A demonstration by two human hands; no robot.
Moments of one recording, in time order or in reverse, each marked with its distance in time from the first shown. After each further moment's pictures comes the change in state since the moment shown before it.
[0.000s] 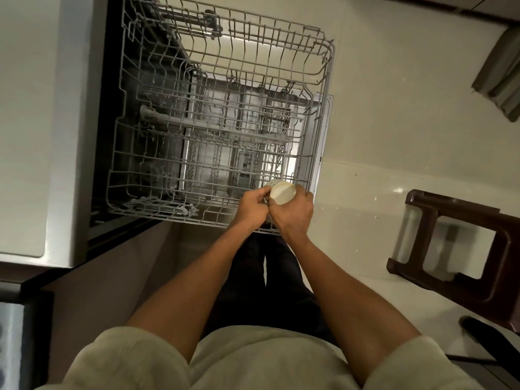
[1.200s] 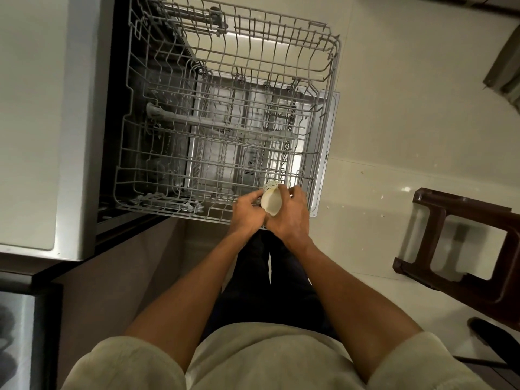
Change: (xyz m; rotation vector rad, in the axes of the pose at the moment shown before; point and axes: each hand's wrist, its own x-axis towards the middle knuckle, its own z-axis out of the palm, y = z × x) left_hand -0.012 -0.018 -0.012 0.099 0.173 -0.004; right_hand -0.016 0.007 -0.004 -0.279 -0.222 -0.360
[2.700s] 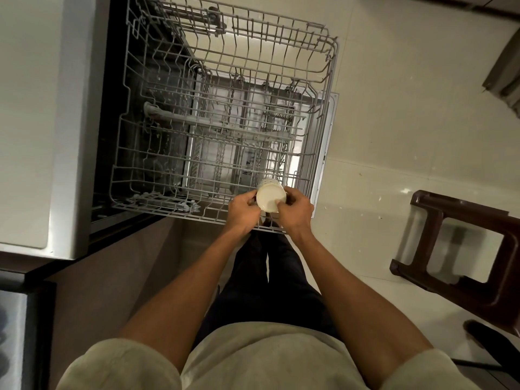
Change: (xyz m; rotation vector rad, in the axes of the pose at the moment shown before) left_hand 0.009 -0.003 0.002 0.024 -0.038 -0.025; right_hand 0.013 0.007 -0.011 0.627 0.027 0.363
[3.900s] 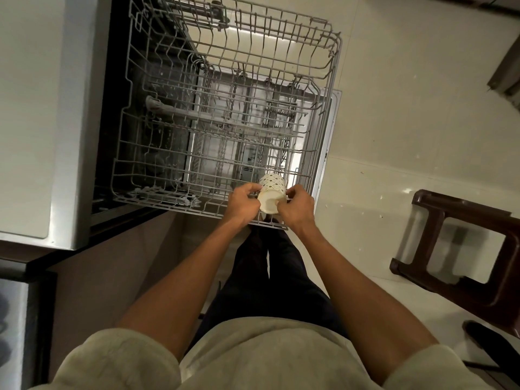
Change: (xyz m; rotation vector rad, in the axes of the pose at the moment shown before) left_hand -0.001 0.012 -0.006 0.114 0.022 0.015; right_hand 0.008 0.003 -0.010 -0.256 -0.097 -0.035
